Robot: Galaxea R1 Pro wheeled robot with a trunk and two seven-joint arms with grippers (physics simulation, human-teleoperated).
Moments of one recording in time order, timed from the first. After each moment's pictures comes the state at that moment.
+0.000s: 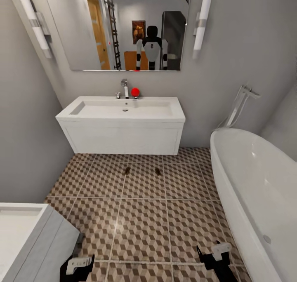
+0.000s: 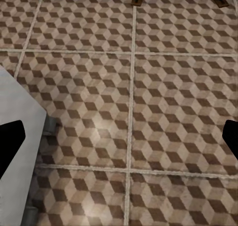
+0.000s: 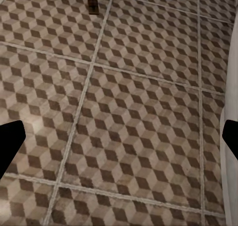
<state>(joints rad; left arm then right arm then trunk) -0.36 0.09 0.07 -0.16 0.02 -0.66 -0.07 -0.35 -0.08 -0.07 -0.33 0.23 -0.54 0.02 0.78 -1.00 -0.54</state>
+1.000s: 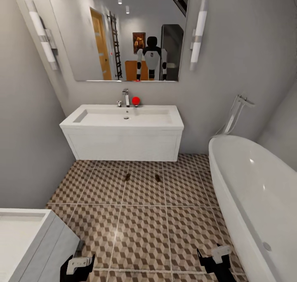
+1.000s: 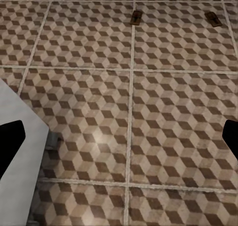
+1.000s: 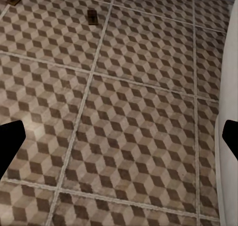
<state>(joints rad) -0.36 0.09 0.07 -0.16 0.02 -0.66 -0.07 -0.35 -0.08 -0.07 -0.30 0.23 -0.54 0.02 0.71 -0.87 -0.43</state>
